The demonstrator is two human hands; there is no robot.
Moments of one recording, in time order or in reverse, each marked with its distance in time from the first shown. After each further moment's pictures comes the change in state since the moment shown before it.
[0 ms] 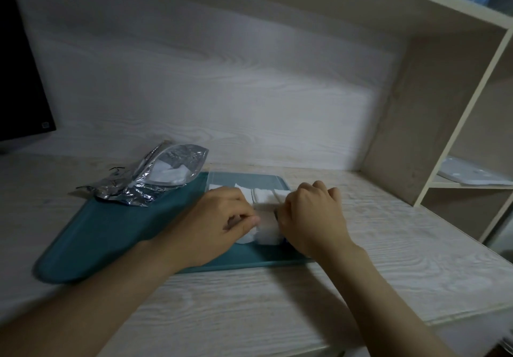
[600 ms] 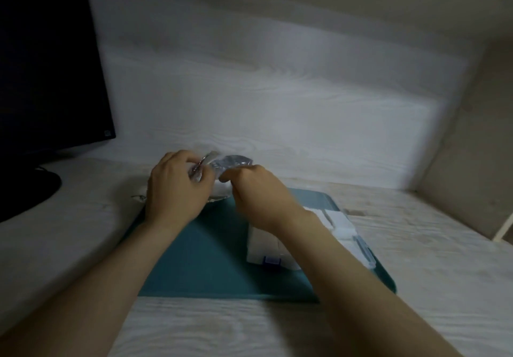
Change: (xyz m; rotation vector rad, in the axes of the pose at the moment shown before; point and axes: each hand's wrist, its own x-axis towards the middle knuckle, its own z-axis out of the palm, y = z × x) left_hand -0.009 -0.086 -0.071 0.325 0.569 -0.696; right_hand 0.094 -0.142 0.013 0.341 -0.025 -0.555
